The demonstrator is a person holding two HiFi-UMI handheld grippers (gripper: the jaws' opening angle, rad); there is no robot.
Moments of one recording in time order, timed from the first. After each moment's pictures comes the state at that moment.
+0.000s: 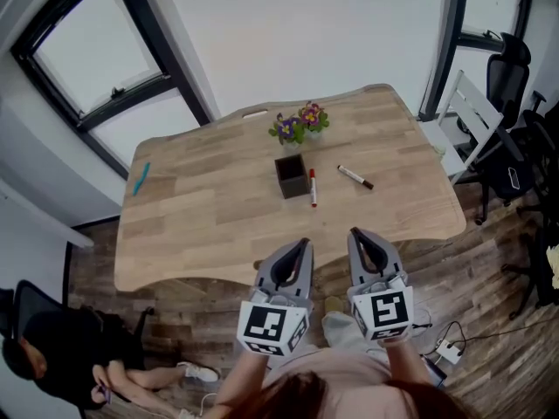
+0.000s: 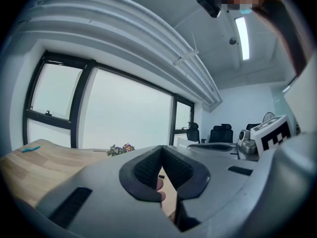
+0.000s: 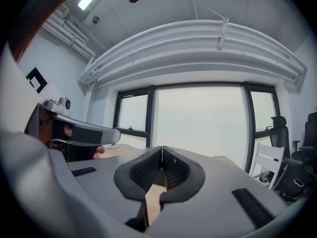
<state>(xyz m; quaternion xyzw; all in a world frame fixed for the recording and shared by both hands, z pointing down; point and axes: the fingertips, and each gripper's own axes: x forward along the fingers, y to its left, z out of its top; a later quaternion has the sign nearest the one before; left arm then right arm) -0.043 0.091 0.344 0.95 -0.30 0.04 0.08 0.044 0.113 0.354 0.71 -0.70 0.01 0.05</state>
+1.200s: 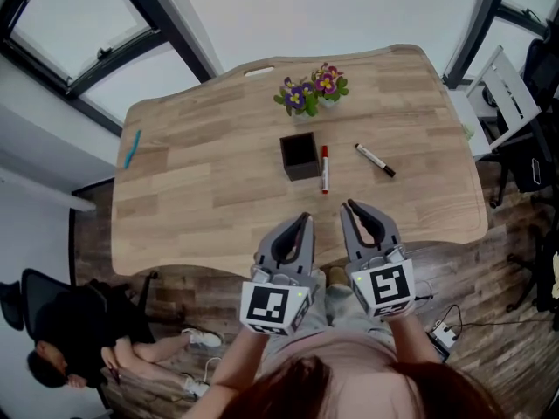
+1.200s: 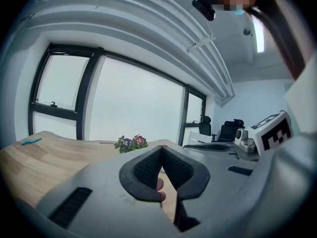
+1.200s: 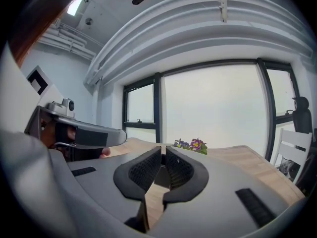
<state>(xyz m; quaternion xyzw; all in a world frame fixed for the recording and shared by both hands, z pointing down) -0.013 -0.014 0.401 0.93 -0.34 0.07 0.12 0.061 -0.006 0.415 0.65 -0.75 0.07 0.06</state>
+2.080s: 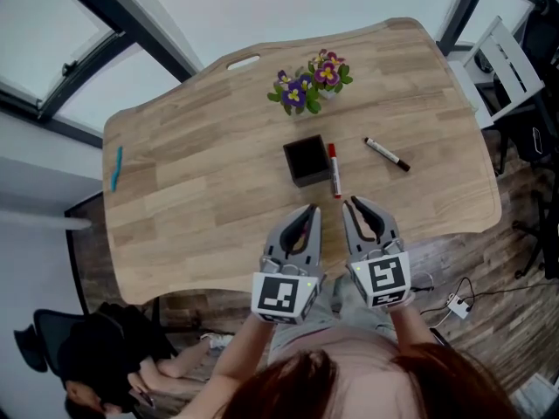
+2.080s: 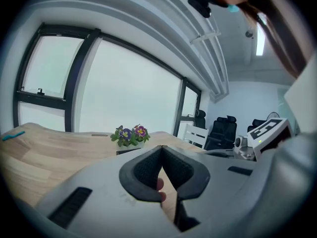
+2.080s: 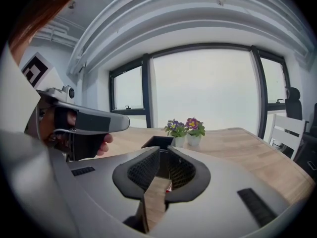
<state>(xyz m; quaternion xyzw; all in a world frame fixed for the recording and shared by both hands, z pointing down) -0.007 -0.090 0.455 0.94 -0.29 0.11 0.14 0.054 -0.069 0.491 0.68 -0.71 0.14 0.10</state>
